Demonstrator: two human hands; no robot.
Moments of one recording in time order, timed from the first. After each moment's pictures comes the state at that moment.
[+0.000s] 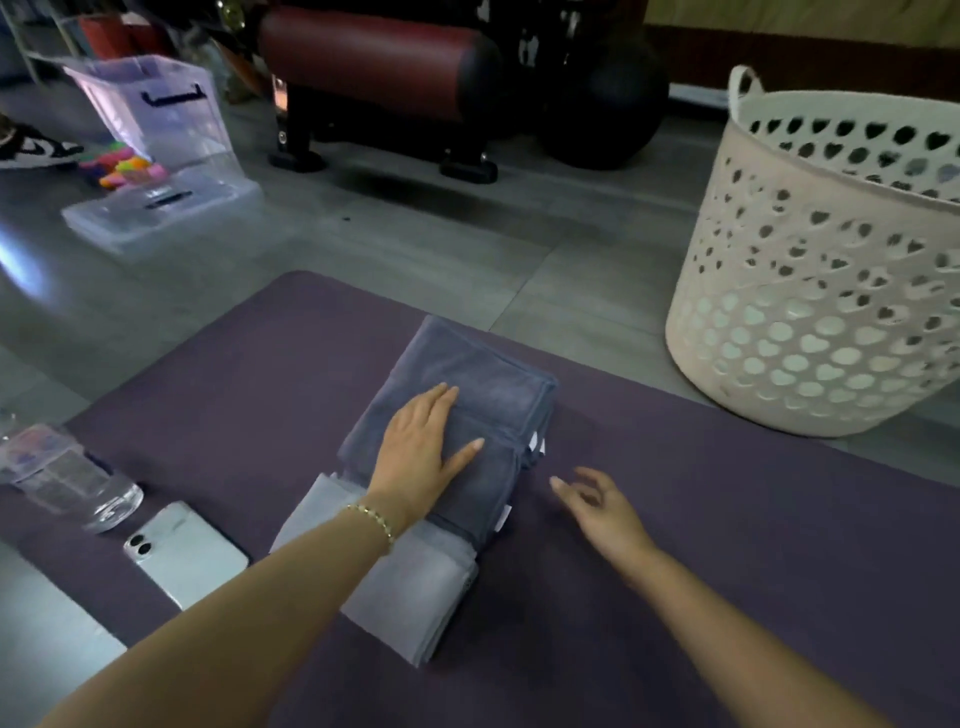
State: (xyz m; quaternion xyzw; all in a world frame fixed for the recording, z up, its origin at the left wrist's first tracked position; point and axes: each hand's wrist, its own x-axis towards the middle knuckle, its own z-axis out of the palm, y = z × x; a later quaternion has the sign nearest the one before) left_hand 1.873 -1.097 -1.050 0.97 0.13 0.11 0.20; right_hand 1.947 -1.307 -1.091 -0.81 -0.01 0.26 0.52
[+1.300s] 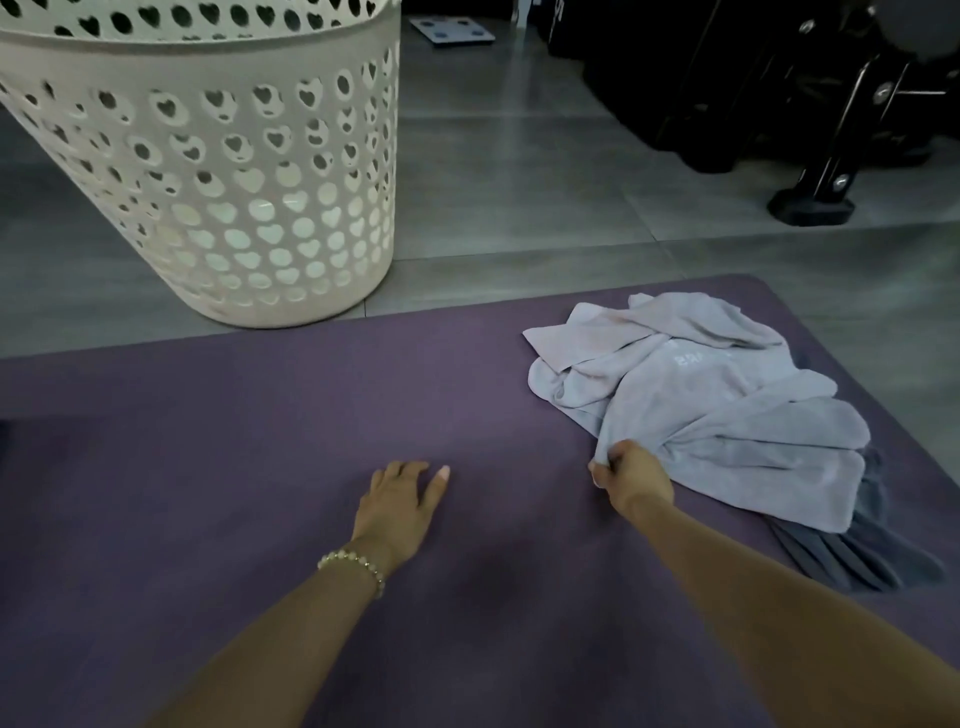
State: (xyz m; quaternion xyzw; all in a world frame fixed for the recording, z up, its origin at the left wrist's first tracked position) left_hand 1.944 -1.592 -1.134 0.95 -0.02 -0.18 0.27; right_hand 1.937 -1.876 -1.155 -0.92 0.29 0.08 0.24
